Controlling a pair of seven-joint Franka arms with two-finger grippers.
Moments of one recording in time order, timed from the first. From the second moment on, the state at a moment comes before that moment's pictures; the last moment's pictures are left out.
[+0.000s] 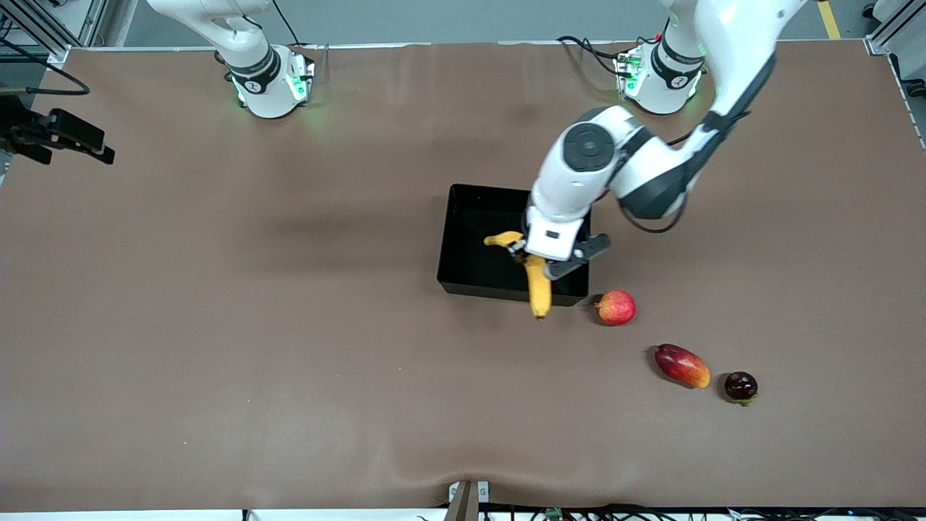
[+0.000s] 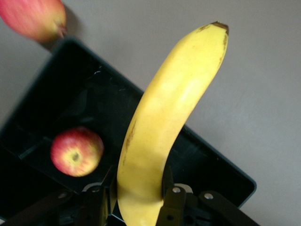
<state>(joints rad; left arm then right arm) -0.02 0.51 -0.75 -1.77 0.34 2.22 -1.44 0.03 -0.03 -0.07 -1.49 0.05 1.33 0.01</state>
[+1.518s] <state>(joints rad) -0.21 0.73 -0.71 -1.78 0.53 2.24 -1.79 0.02 -0.02 -0.08 -1.48 0.05 1.34 0.01</state>
